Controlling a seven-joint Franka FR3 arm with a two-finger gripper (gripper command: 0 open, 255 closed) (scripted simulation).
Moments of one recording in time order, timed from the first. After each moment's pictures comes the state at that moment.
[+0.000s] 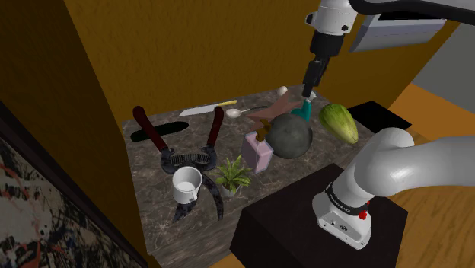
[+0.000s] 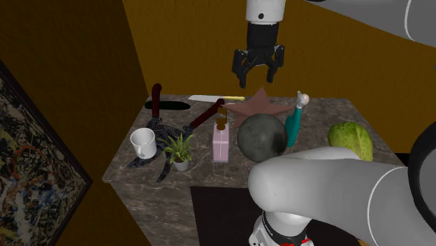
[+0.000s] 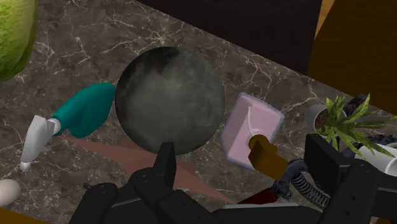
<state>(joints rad) -0.01 -0.82 0.01 -2.40 0.03 1.47 -0.17</state>
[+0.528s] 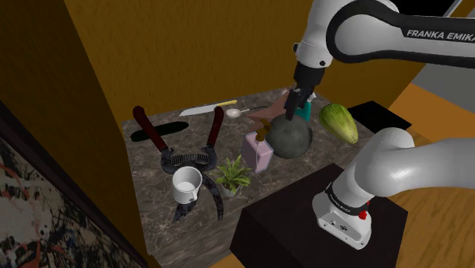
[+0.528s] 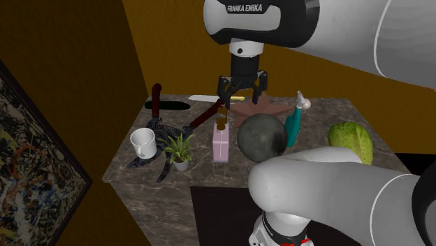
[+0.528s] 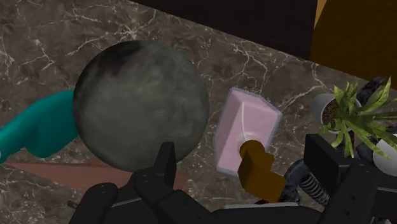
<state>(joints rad) 0.00 -0.87 0.12 -2.61 0.11 1.68 -0.02</state>
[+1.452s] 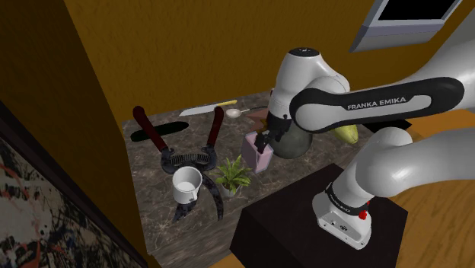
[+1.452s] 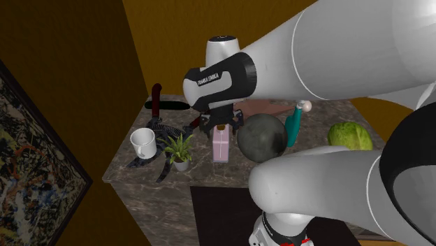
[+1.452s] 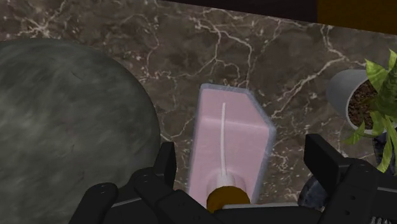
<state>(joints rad) 0.03 -0.72 0.35 -2.87 0.26 2.18 0.24</state>
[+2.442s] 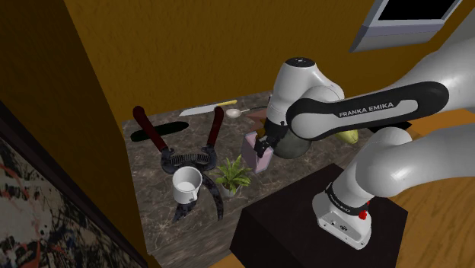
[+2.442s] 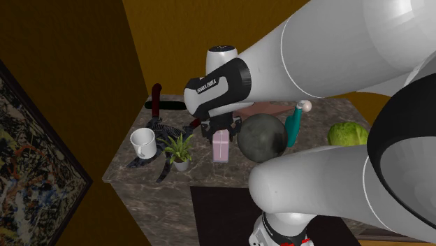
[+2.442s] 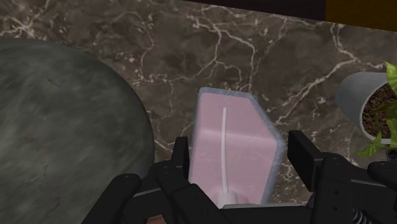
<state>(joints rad) 0.03 -0.66 0.37 -2.91 0.28 2.27 0.24</state>
